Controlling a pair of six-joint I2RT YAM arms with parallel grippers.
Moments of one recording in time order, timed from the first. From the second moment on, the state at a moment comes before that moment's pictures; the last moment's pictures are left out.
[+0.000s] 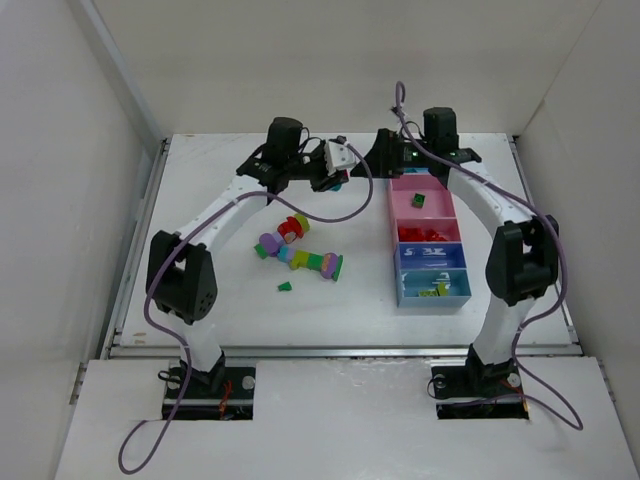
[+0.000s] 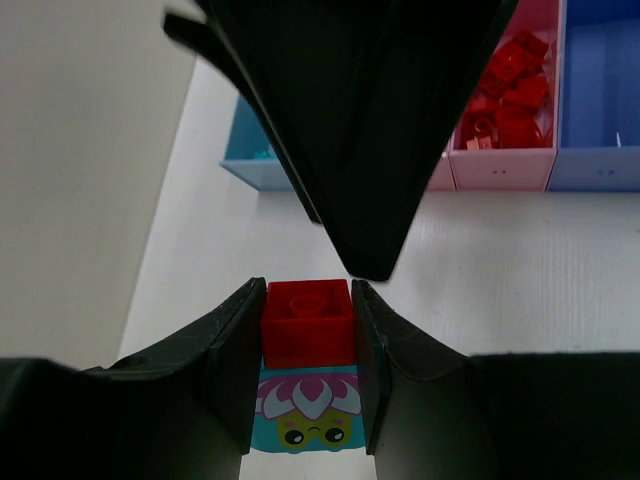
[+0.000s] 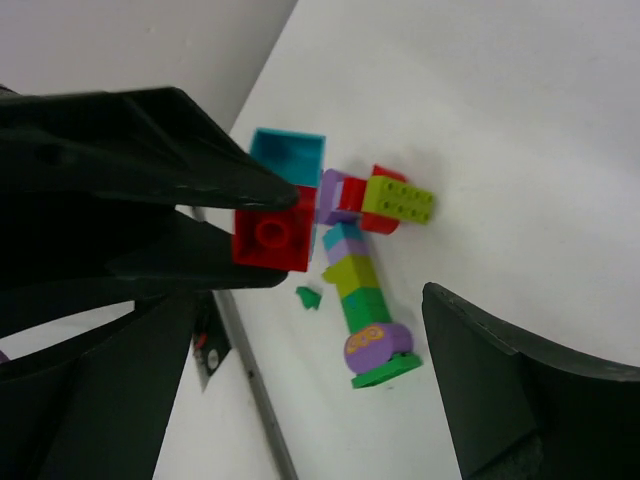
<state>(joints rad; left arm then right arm) -0.47 1.80 1.57 -0.27 0.70 0.72 0.22 1.86 1.62 -0.25 -0.93 0.41</state>
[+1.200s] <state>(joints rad) -0.45 1.77 1.67 -0.01 0.40 -0.15 0.38 1.57 1.42 0.00 -0.64 0.37</state>
